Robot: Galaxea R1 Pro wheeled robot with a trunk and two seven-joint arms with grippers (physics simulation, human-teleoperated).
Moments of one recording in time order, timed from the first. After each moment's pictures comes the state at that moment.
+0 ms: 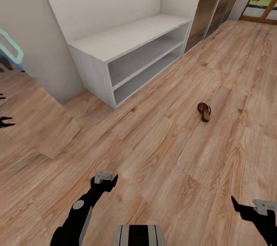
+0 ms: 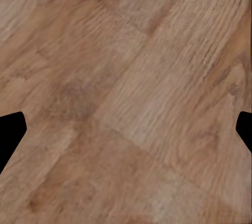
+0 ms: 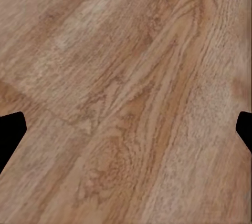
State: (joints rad) left arm -0.37 -0.15 0.20 -0.92 -0.19 -0.04 -0.30; right arm -0.16 -0.08 -0.72 -1.17 0.29 -0.01 0.41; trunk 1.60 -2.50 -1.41
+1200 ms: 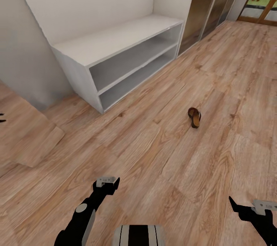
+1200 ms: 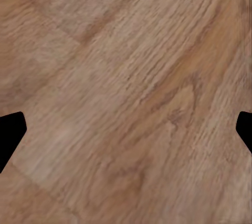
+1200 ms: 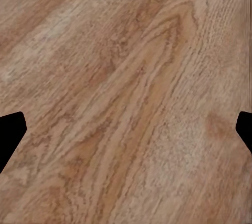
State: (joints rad) left arm -0.37 -0.16 0.19 -0.87 -0.14 -0.04 -0.26; right arm -0.16 -0.08 -0.73 -1.17 0.28 -0.01 0.46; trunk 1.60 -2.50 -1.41
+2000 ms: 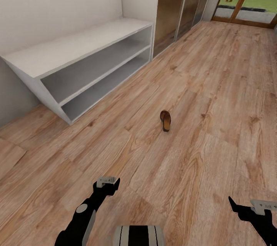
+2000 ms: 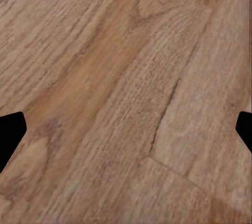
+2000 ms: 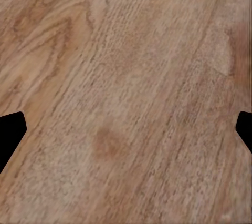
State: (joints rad) left arm -0.37 -0.16 0.19 -0.86 -0.14 -0.04 -0.26; right arm -0.16 -0.08 -0.72 -1.17 0.29 -0.01 0.46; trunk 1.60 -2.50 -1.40
